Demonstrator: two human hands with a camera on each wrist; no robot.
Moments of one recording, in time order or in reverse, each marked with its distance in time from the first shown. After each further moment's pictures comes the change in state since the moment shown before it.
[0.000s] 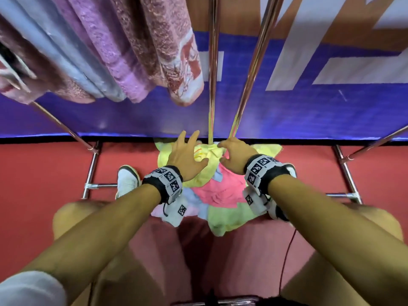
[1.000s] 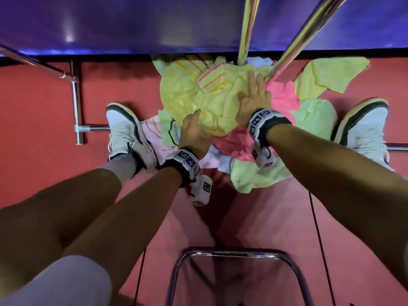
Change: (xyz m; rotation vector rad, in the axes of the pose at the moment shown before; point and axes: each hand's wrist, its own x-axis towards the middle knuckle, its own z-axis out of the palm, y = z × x) left_hand 0.056 -0.149 0.185 -0.227 -0.092 -0.390; right_hand 0.188 0.075 0.215 -0.088 -0.128 0.203
